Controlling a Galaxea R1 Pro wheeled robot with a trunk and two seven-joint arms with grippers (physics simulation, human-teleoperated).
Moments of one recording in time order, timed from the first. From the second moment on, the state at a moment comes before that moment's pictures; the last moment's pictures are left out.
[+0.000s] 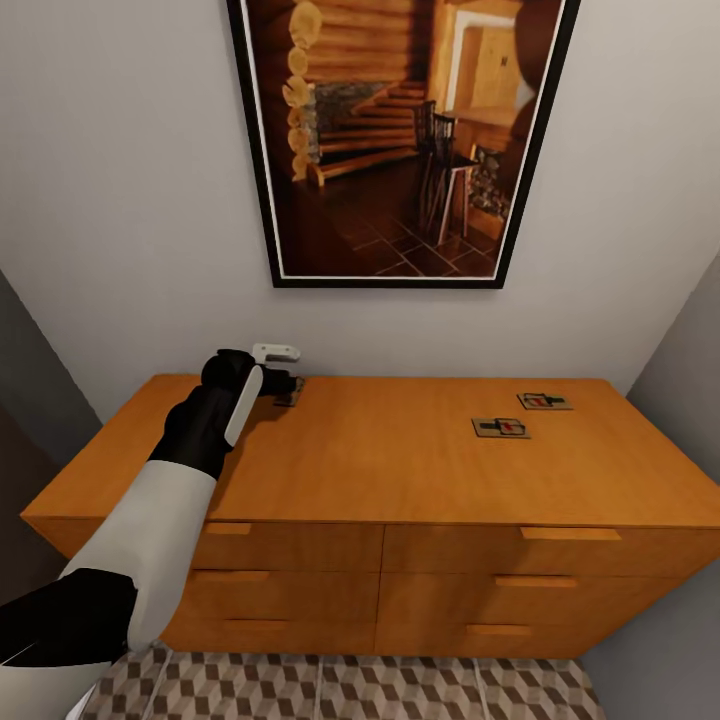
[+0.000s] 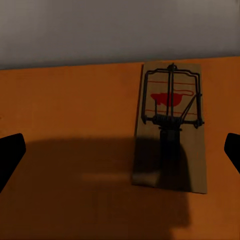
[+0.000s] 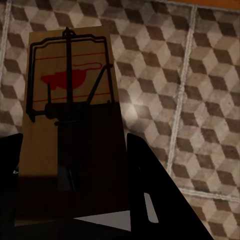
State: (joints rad) left arm -1.10 -0.08 -0.12 -1.01 0.08 1.00 0.19; right arm -0.27 0.00 0.02 -0.02 0.10 -0.37 0.04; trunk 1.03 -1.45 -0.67
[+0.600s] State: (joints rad) left arm -1.10 -0.08 -0.12 -0.99 0.08 1.00 0.19; right arm -0.27 0.00 0.02 -0.02 0.10 -0.37 0.04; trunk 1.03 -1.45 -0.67
